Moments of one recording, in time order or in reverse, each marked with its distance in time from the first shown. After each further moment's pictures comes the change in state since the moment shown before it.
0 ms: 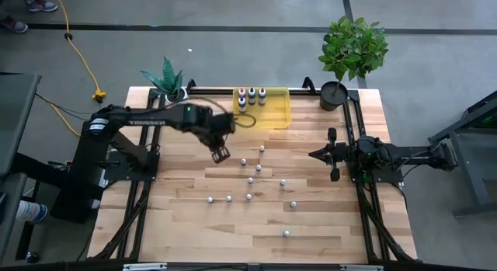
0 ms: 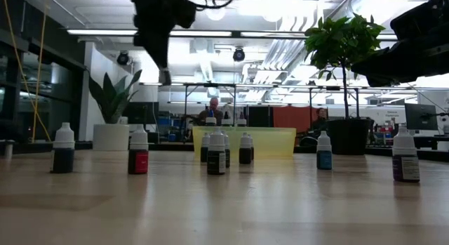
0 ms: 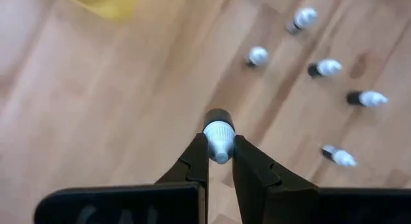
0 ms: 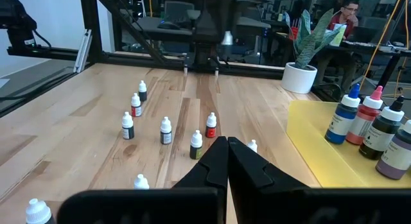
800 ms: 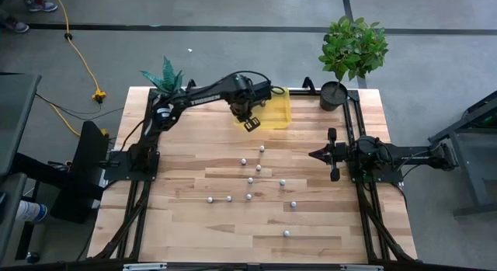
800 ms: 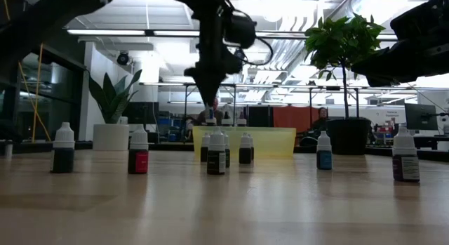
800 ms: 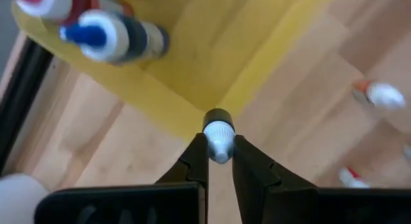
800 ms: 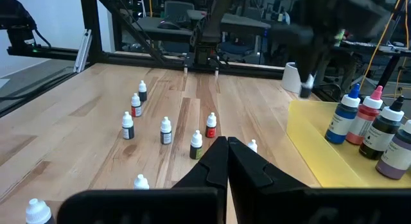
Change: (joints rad) left arm 0.264 0.639 0.707 -0.257 -0.080 0.130; right arm 0.000 0.000 0.000 0.000 0.000 0.000
